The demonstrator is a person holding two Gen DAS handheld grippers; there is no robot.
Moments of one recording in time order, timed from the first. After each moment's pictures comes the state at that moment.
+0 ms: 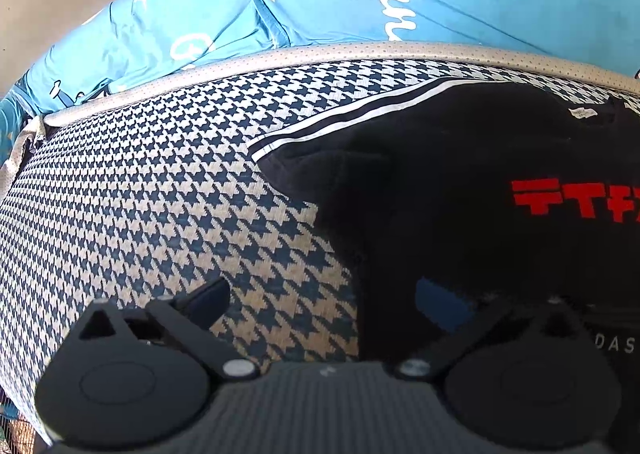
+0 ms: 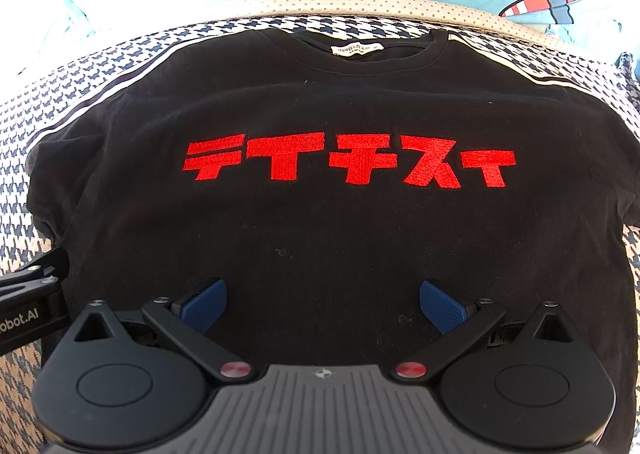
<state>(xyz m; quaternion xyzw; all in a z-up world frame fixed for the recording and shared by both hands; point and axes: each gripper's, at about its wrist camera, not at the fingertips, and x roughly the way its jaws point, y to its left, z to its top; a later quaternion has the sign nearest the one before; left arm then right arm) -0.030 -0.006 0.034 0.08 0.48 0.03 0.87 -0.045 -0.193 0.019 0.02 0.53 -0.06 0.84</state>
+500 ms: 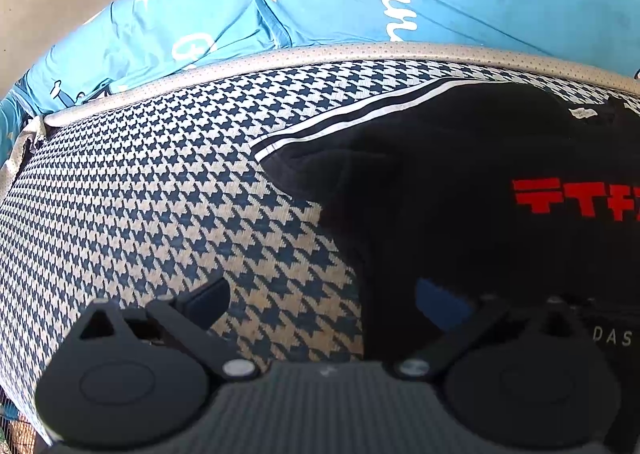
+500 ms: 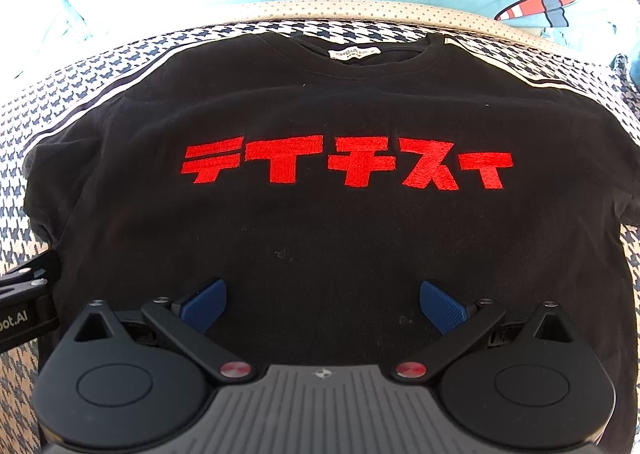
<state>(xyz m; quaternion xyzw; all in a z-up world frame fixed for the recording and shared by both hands) -0.031 -0.004 0.034 0.08 0.48 0.03 0.87 -0.046 -0.191 0.017 0.02 0.52 -0.07 0.85</state>
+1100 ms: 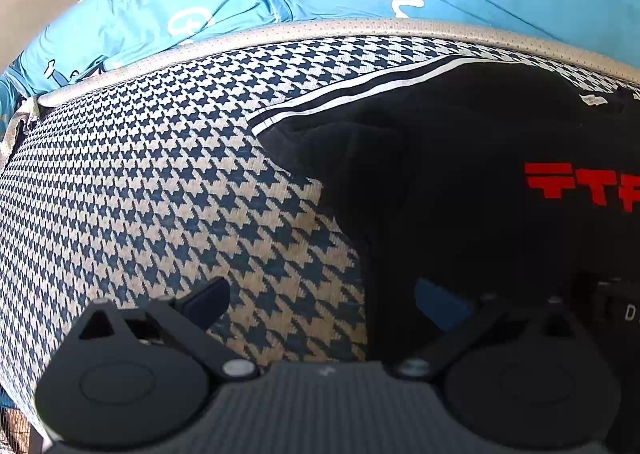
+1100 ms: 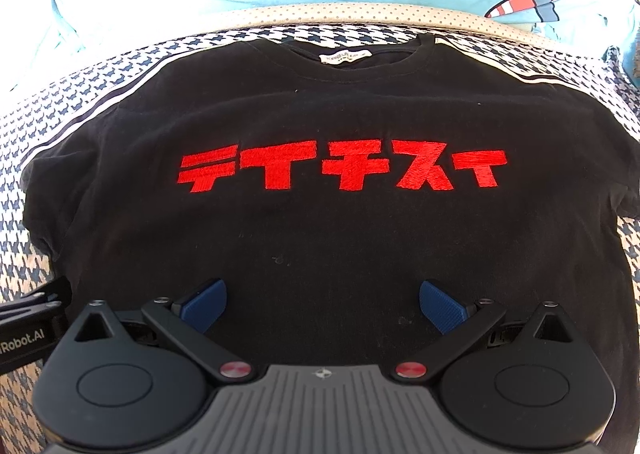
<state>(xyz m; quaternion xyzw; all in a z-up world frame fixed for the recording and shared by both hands) -0.026 0.000 0.021 0.07 0.50 0.03 0.86 -0.047 -0.194 0.020 0.04 0.52 -0.08 0.85</state>
